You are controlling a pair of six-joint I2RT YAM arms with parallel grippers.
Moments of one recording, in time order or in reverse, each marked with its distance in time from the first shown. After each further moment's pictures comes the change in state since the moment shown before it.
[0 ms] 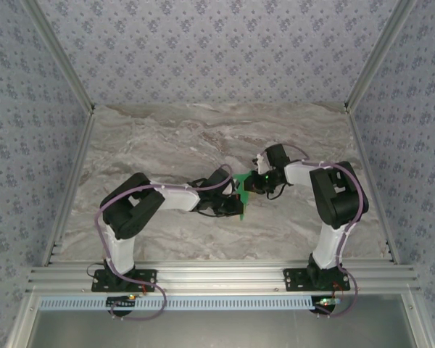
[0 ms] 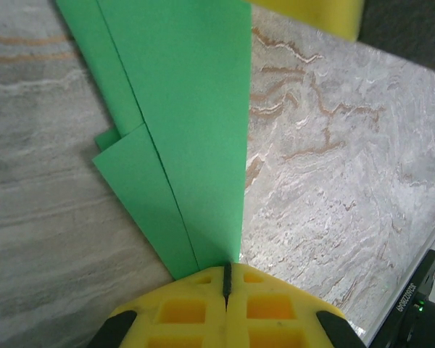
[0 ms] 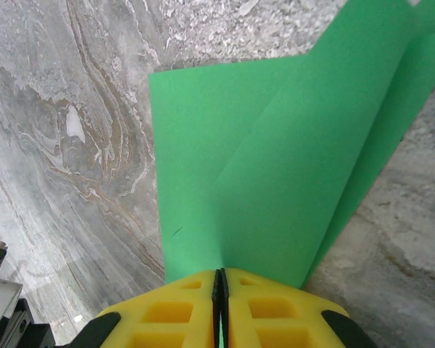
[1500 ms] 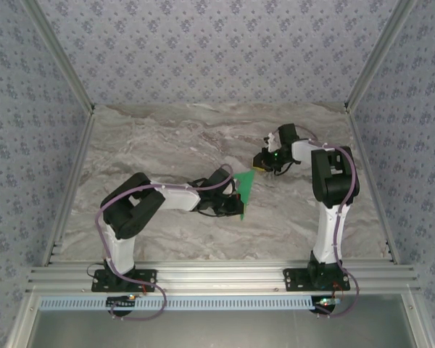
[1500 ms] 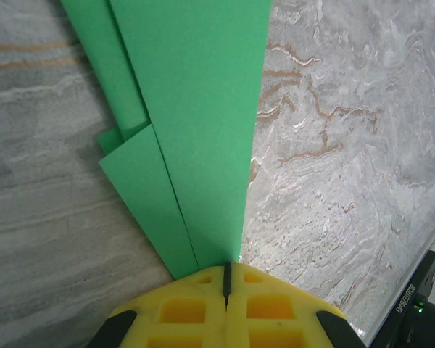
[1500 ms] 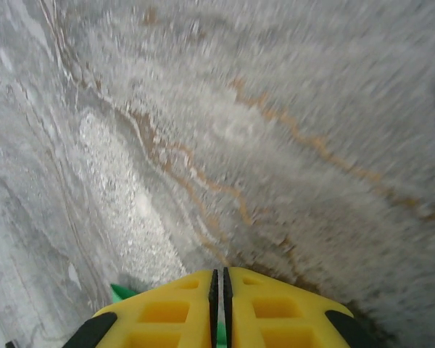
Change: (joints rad) left arm -0.001 0.002 0.002 0.002 -0.001 0.000; right arm -0.169 0.242 0.368 -0.128 -0.034 -0.060
